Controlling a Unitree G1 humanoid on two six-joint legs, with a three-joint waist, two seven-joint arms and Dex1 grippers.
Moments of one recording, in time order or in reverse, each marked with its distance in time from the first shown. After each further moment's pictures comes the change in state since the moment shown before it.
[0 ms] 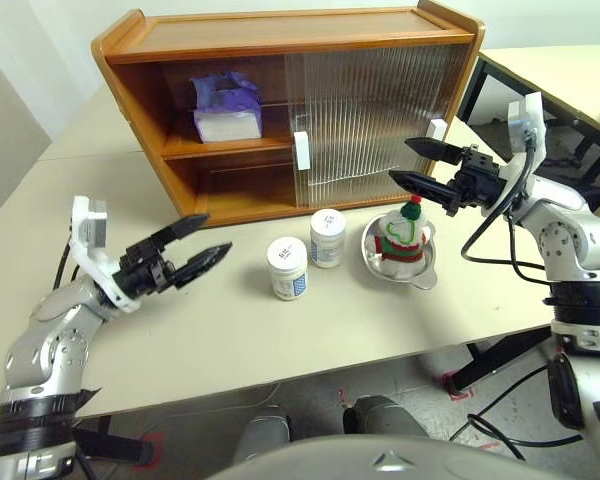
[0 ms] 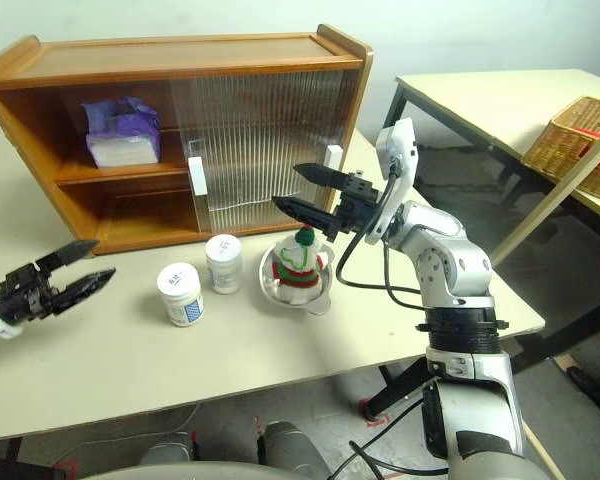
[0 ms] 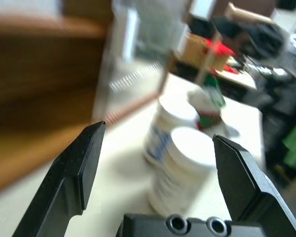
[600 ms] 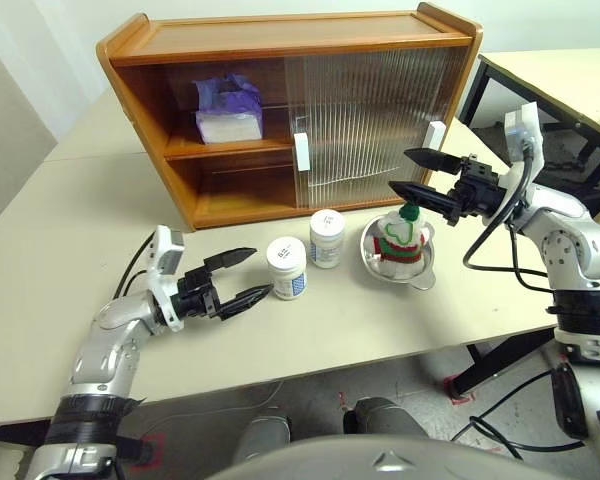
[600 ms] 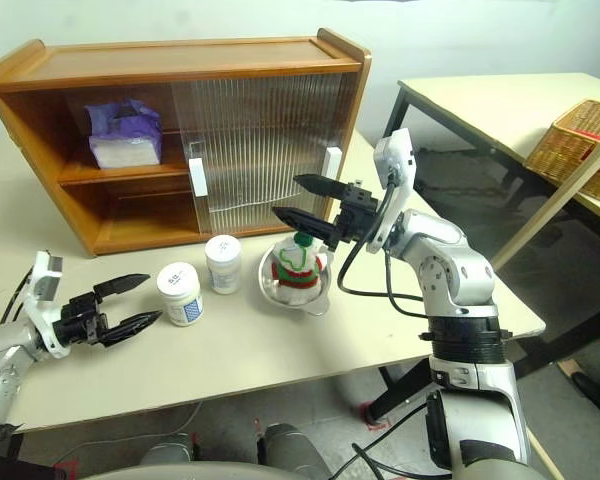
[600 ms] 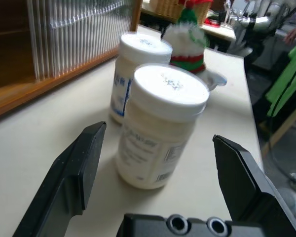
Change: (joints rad) left arm -0.065 -0.113 -0.196 0.175 0.238 -0.234 -0.052; right arm 0.039 -0.011 0.000 -0.044 0.004 0.034 -0.002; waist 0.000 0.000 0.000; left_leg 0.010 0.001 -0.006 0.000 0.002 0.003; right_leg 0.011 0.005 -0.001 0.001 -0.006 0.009
